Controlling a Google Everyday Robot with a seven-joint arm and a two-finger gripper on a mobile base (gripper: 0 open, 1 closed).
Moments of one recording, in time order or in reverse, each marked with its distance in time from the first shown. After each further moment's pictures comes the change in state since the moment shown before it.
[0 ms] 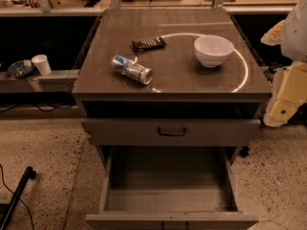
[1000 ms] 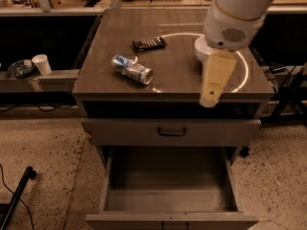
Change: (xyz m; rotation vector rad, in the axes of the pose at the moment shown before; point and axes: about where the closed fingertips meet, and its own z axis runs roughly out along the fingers) arm -0.096 -0.026 0.049 -0.049 0.048 -0.063
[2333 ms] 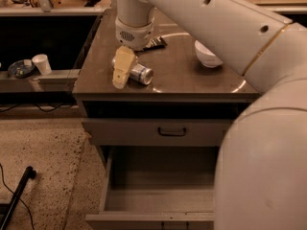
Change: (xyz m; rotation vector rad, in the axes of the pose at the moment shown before) arm -0.176 -0.075 0.122 -0.073 0.009 0.205
